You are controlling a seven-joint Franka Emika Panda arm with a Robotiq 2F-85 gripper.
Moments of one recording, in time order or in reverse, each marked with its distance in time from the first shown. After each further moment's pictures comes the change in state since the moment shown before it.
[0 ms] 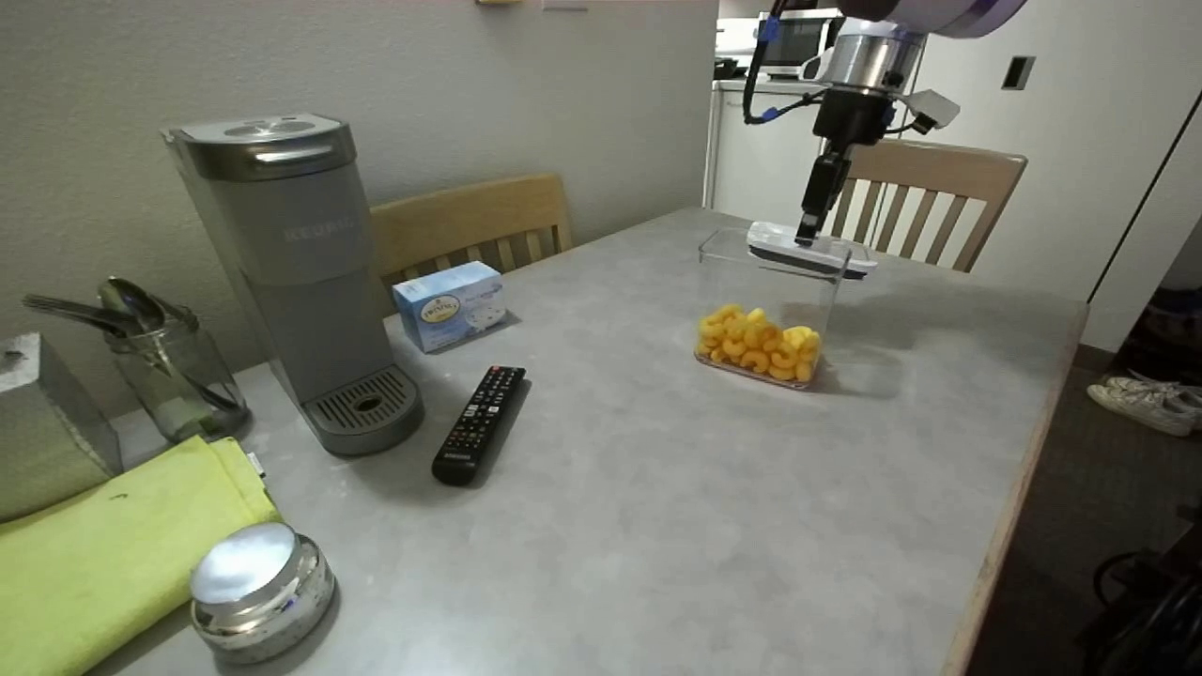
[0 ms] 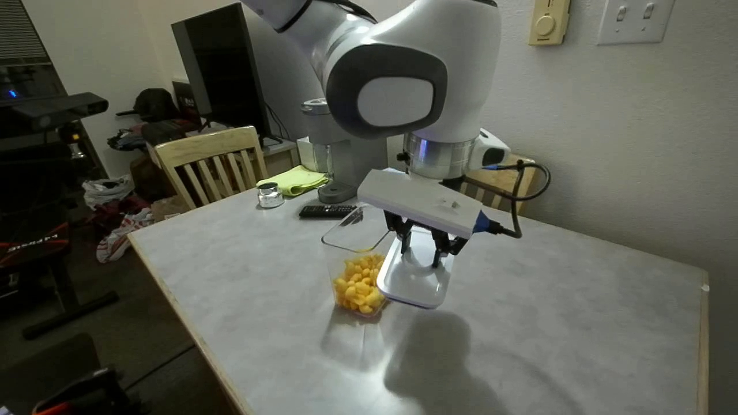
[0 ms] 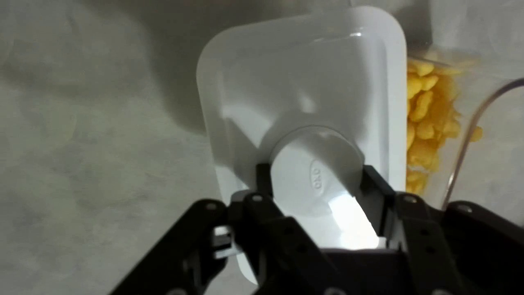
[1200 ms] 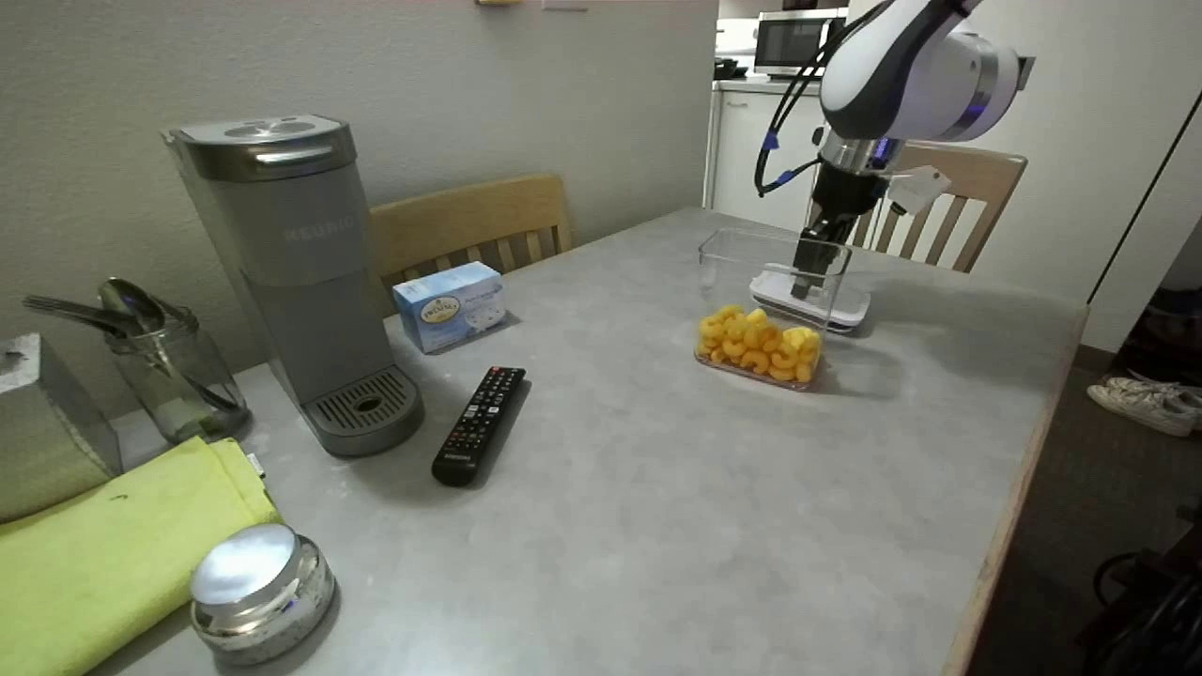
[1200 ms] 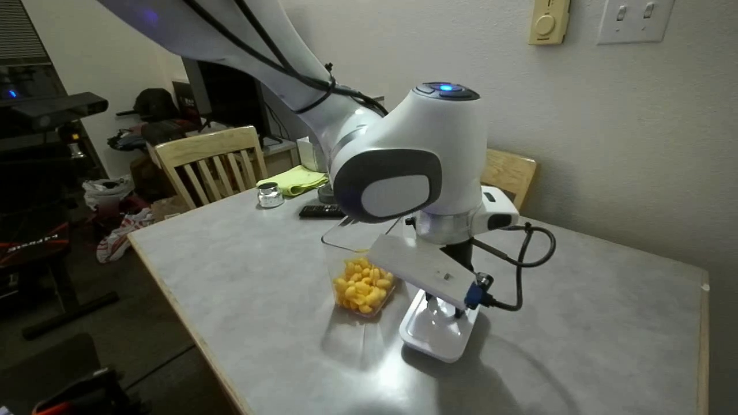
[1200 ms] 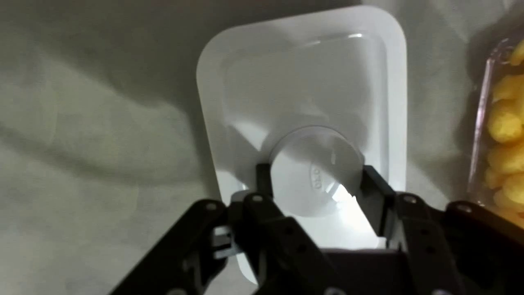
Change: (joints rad) arm -0.026 0.152 0.010 -0.032 -0.061 0.308 0.190
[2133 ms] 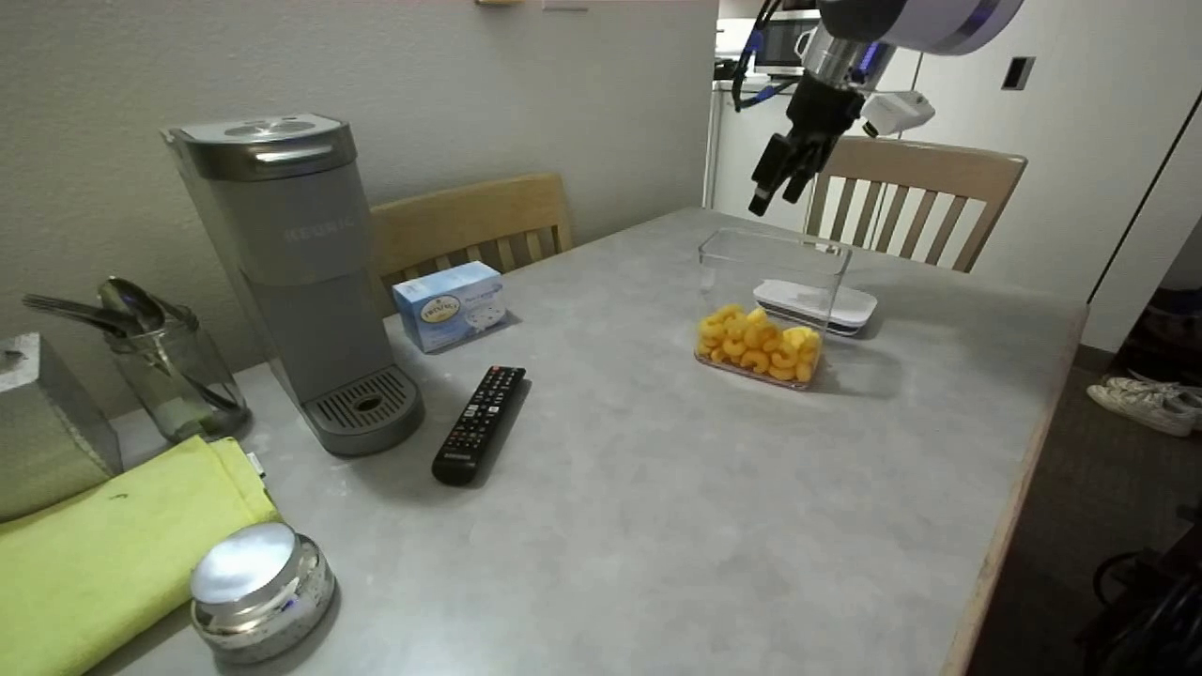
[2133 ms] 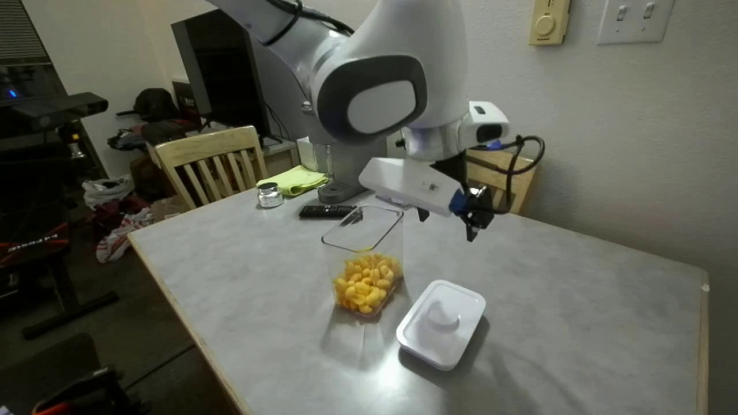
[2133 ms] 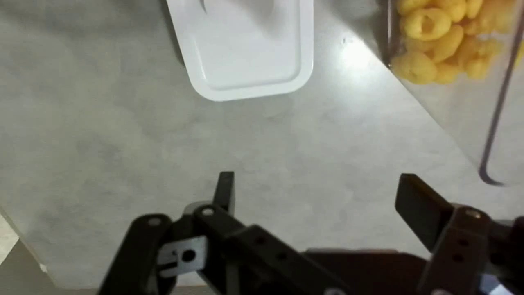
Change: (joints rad) arm -0.021 -0.157 0.098 -0.002 -0.033 0.014 0.141
